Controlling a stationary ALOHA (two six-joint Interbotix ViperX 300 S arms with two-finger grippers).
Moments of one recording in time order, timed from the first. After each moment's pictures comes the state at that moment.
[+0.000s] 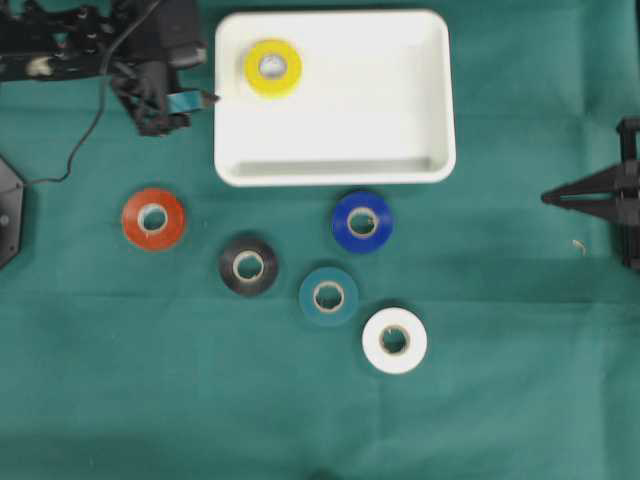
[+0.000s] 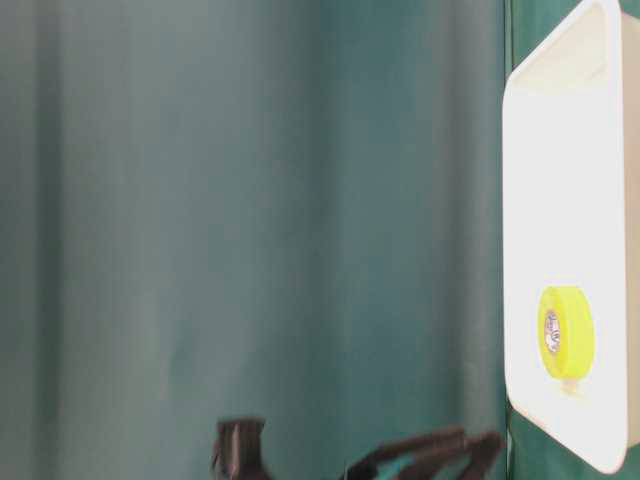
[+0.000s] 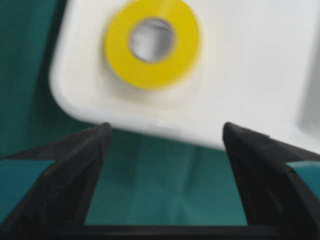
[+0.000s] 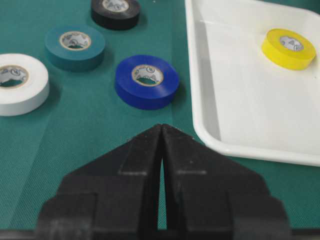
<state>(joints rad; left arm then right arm) 0.44 -0.26 0.86 -0.02 0.23 0.31 -0.02 -1.16 1.51 -0.03 -0.11 0.01</state>
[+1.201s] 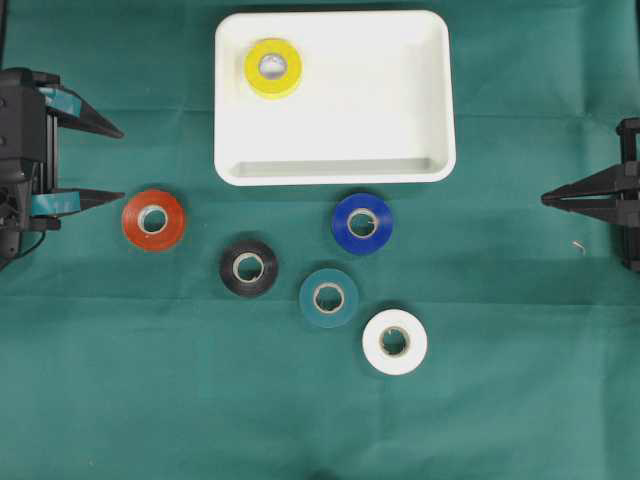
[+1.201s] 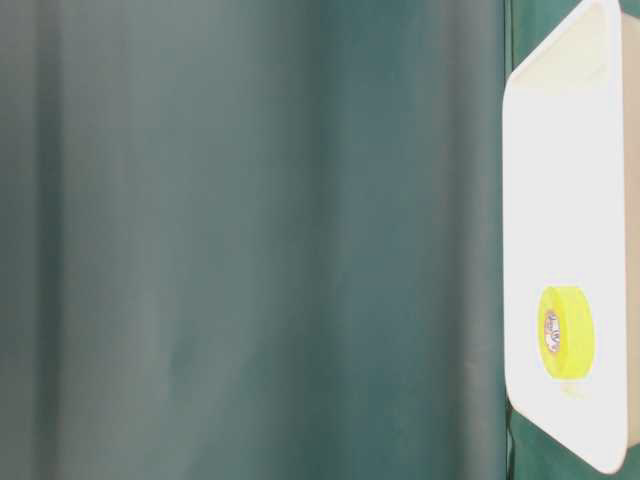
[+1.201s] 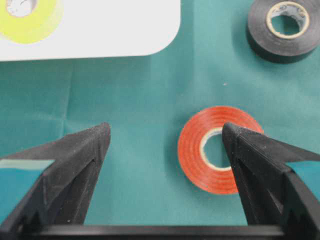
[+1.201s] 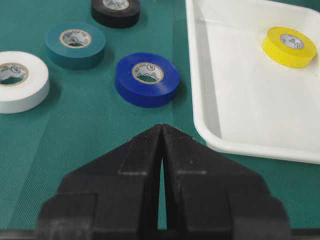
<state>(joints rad) 0.16 -0.85 1.16 -0.02 0.38 0.20 -0.02 -1.16 1.52 -0.03 -0.11 0.01</state>
